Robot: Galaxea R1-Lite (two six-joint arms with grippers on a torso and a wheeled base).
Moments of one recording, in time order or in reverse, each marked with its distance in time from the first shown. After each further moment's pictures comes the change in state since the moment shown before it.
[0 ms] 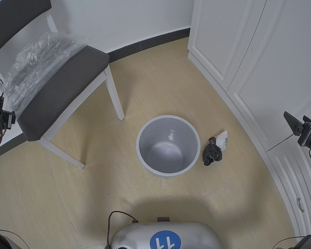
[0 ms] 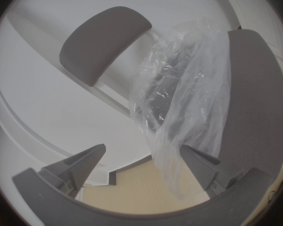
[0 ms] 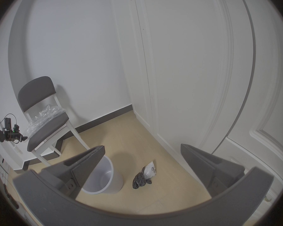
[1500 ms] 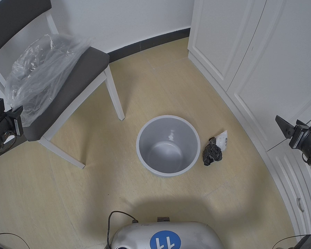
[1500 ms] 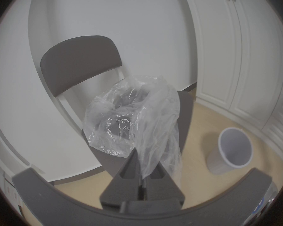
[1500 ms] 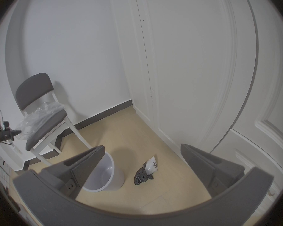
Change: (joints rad) left arm -0.150 -0.276 0.222 -0.005 -0.433 -0.288; right arm 0.076 0.069 0.006 -0.027 -0.084 0.021
